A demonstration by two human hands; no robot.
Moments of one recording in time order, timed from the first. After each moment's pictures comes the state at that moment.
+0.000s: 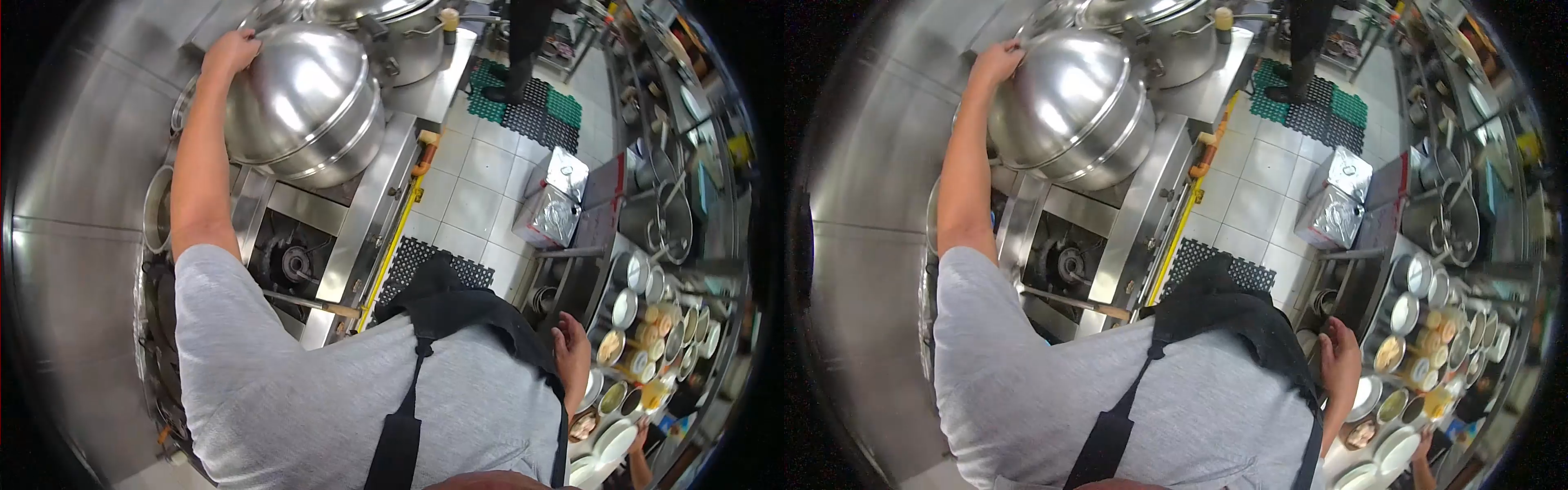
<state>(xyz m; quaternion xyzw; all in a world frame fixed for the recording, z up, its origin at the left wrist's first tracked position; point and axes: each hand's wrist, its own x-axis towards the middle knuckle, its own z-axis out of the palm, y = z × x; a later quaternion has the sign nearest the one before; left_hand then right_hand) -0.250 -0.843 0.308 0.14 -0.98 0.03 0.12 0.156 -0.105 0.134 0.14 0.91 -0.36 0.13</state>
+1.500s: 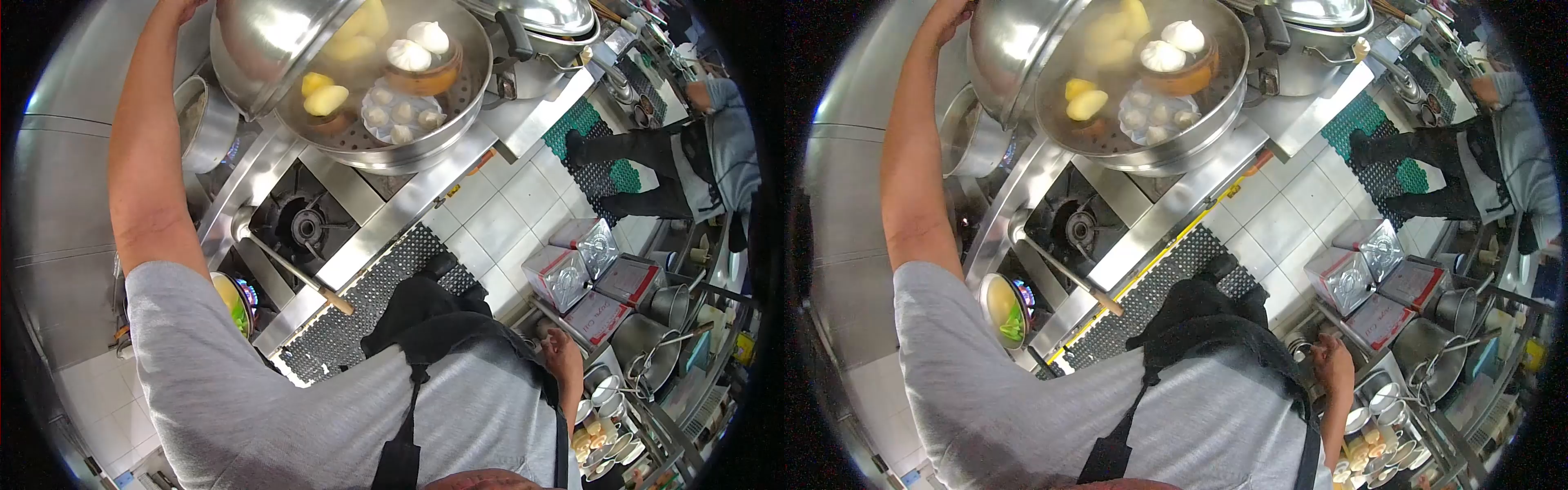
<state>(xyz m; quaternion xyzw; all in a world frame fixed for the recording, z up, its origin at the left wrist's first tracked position) -0.177 -0.909 0.406 0.33 -0.87 -0.29 0.21 -0.080 -0.149 0.084 -0.10 0.92 -0.14 0.35</state>
